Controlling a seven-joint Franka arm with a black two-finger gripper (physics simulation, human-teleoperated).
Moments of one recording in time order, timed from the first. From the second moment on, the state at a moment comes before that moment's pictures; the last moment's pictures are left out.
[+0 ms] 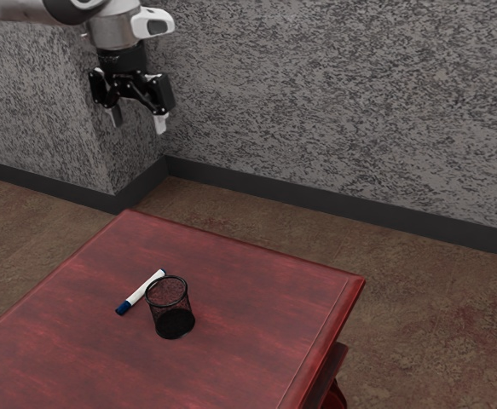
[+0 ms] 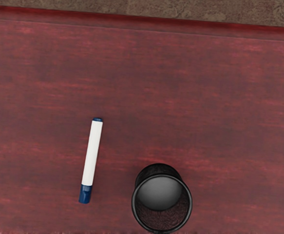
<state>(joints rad) -0.09 0.08 0.07 -1.42 0.01 1.50 -0.10</state>
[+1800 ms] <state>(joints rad) -0.09 0.33 0.25 -2.04 0.01 2.35 0.17</state>
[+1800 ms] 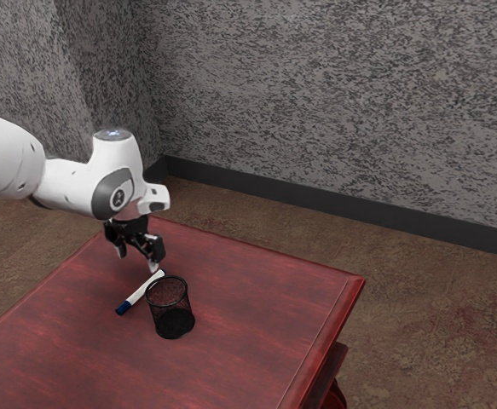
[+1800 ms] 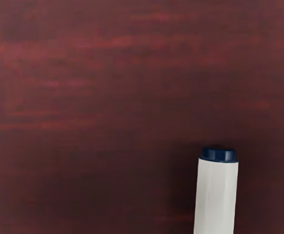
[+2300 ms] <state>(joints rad) -0.09 0.36 0.25 -2.07 -0.06 2.35 0.22</state>
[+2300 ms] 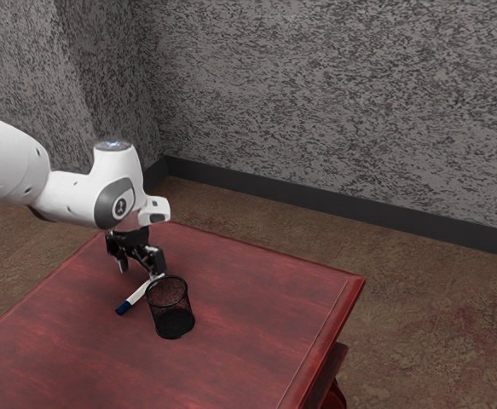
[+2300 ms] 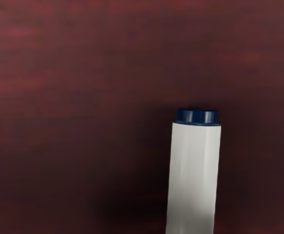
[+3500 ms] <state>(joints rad) -0.09 0.37 0.24 -2.07 -0.06 2.36 0.25</state>
